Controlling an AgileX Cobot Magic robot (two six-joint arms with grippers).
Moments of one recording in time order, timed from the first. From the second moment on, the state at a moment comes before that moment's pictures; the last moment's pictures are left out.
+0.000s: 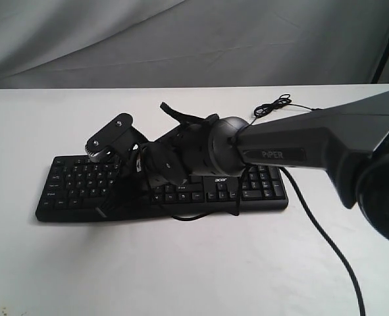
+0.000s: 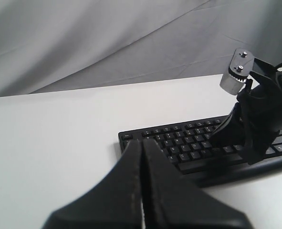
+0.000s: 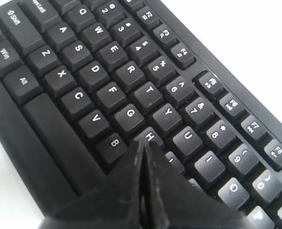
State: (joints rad) left arm -0.20 0.00 0.00 0.04 0.26 -0.02; right arm 0.82 2.25 -1.52 0.01 0.23 -0.16
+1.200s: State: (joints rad) left arm -0.20 0.00 0.00 0.04 0.26 -0.02; right arm 0.84 2.35 -1.68 0.01 0.27 -0.20
